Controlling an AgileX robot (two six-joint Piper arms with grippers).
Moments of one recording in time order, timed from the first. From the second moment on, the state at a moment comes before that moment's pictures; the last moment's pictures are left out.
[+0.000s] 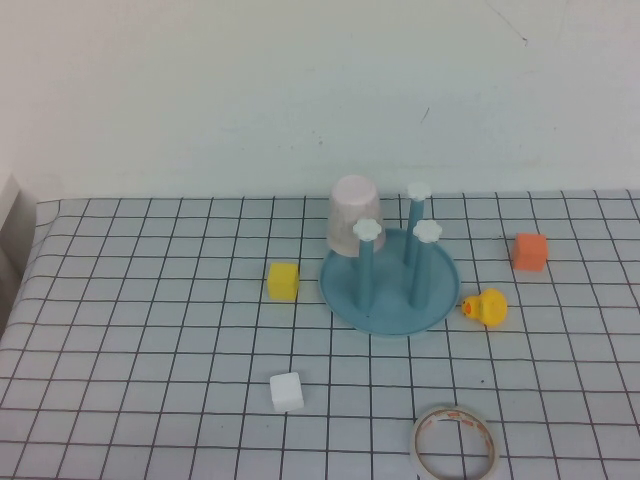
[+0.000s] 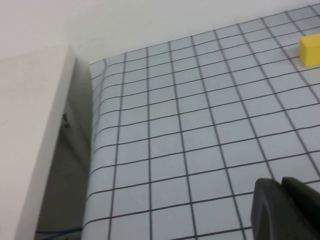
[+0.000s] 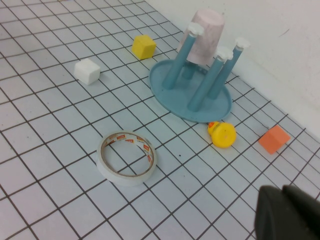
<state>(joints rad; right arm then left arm) 0.85 0.05 -0.42 -0.35 0.90 -0.04 -0.06 -0.02 0.01 0.02 0.38 0.11</state>
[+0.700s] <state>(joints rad) 0.85 0.05 -0.42 -0.35 0.90 -0.04 -0.06 -0.02 0.01 0.01 0.38 0.04</state>
